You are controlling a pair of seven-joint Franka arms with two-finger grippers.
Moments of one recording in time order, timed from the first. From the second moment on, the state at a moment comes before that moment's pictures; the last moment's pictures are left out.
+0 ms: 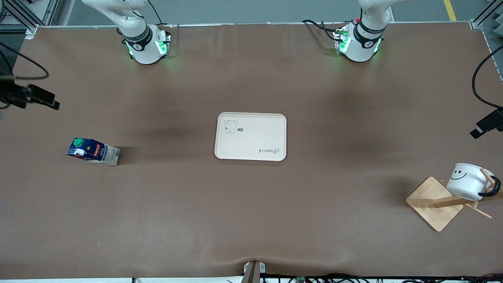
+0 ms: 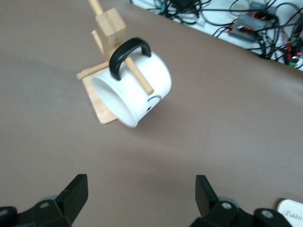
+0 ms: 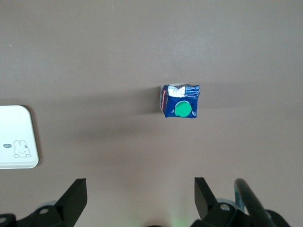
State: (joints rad) left arm 0.31 -0.03 -0.05 -1.88 -0.23 2.11 0.08; right arm -0.10 0.08 0.02 -1.53 0.02 1.49 -0.01
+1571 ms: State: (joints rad) left arm 0.36 0.22 -0.09 -1.90 -0.58 2.43 0.61; right arm -0.12 0.26 0.02 -1.51 0.06 1.47 -0.01
